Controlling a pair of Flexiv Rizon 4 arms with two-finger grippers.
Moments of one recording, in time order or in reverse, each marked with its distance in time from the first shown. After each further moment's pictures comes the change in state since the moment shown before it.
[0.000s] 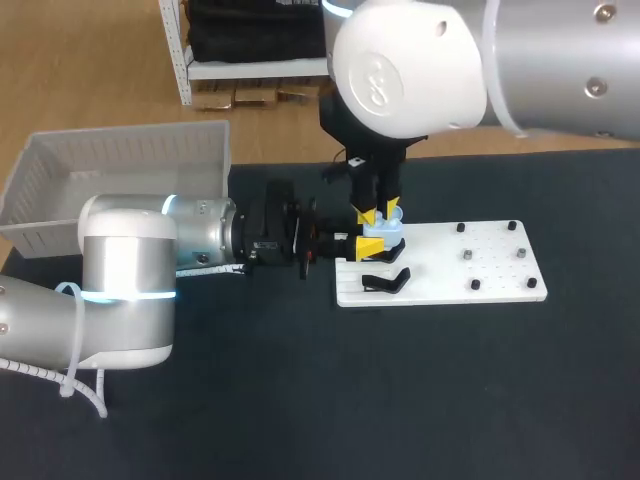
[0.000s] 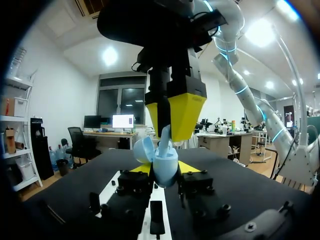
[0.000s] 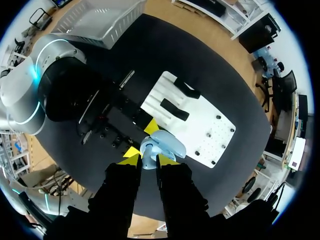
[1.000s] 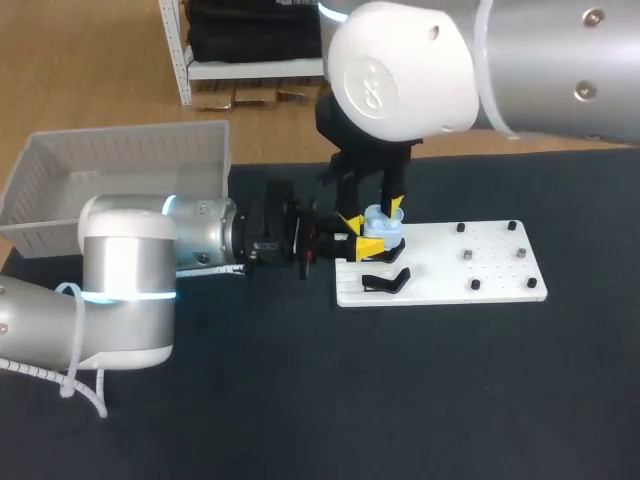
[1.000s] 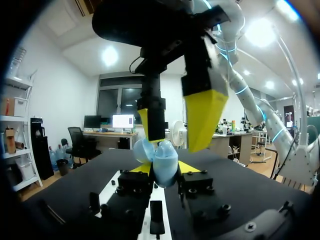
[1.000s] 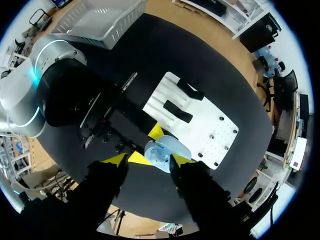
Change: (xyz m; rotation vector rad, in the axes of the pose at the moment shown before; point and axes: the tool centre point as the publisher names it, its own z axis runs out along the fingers) left arm 0.001 0.000 0.000 0.000 0.000 0.000; right arm -0.004 0.006 0.003 -0.025 -0.004 0.008
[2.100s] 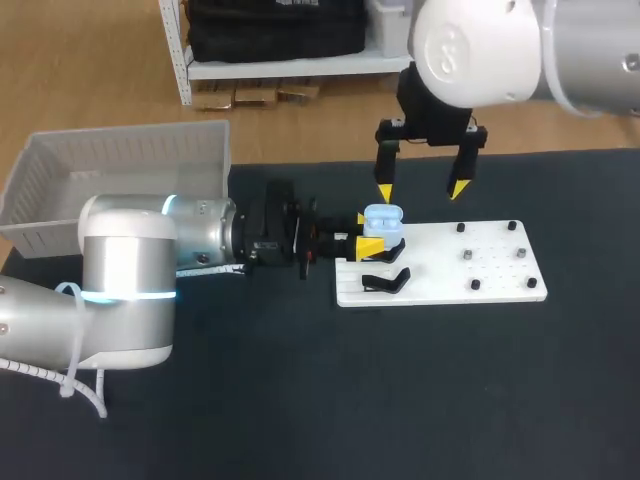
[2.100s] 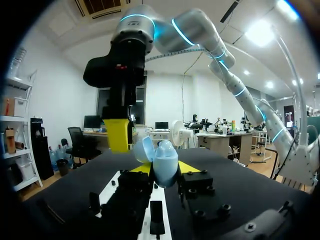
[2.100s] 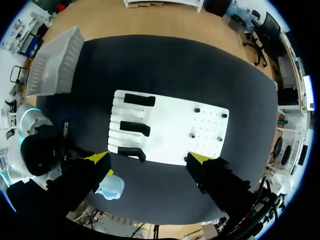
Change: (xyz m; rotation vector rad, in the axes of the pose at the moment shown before) left arm -0.001 0.000 0.000 0.000 0.000 0.000; right arm -0.020 -0.090 0.017 -0.091 -0.035 0.392
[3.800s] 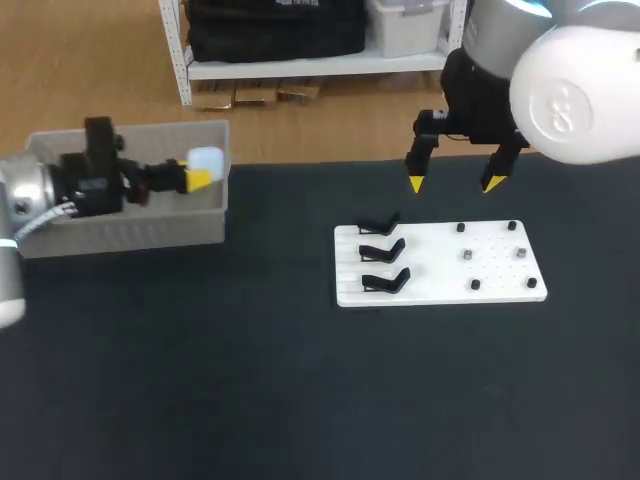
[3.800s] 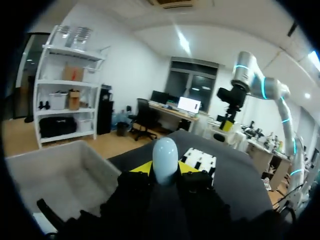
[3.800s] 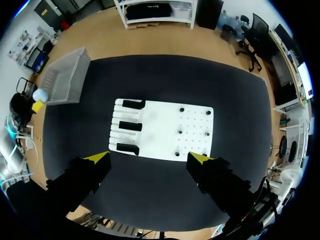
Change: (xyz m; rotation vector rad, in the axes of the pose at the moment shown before) left arm -0.038 0.084 -0.260 -0.584 0.181 -0.316; right arm 0.031 -0.022 -0.042 -0.039 -0.213 0.041
